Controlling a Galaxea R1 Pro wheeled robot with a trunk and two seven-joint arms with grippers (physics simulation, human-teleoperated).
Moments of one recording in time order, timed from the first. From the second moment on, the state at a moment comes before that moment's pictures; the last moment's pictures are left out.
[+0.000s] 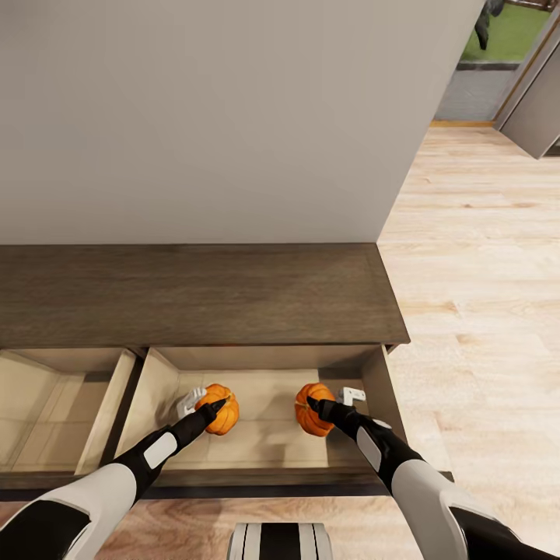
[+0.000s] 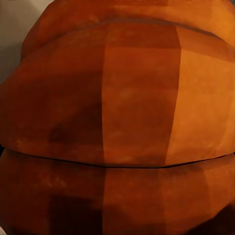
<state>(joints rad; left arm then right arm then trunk) -0.81 0.06 -0.30 -0.14 0.97 0.07 -0.34 -0.80 0.10 -0.30 -0.26 0.03 0.01 0.36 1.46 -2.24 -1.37</state>
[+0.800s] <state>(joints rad) -0.81 0.06 -0.30 -0.14 0.97 0.07 -0.34 -0.80 0.10 -0.30 -0.26 0.03 0.02 0.35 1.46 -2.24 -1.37</state>
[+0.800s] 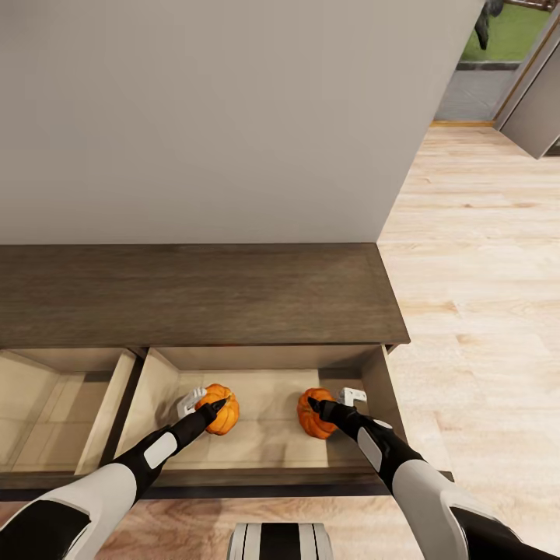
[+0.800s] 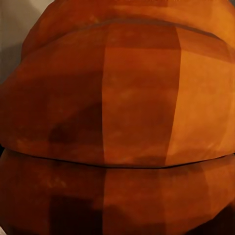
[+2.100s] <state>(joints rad) -0.80 0.06 -0.29 -0.15 0.97 0.06 -0.23 -0.80 0.10 -0.29 -0.32 0.03 0.02 0.17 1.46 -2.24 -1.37</state>
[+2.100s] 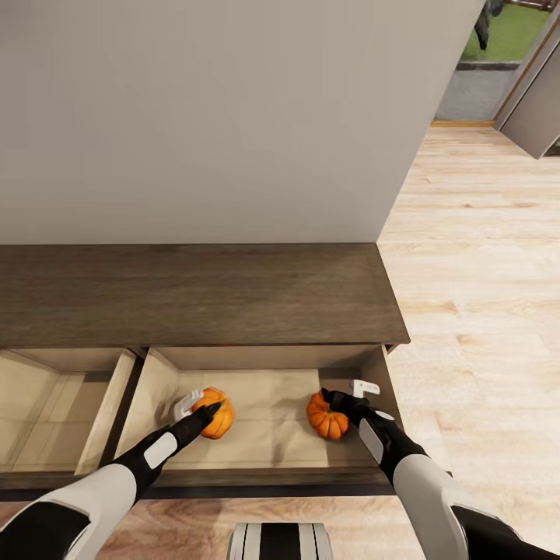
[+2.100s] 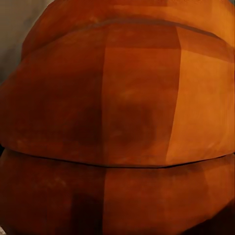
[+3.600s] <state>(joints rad) -0.80 0.10 -0.29 -0.16 0.98 0.05 -0.22 -0.80 0.10 -0.27 -0.31 0.03 0.02 0.17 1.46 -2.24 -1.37</state>
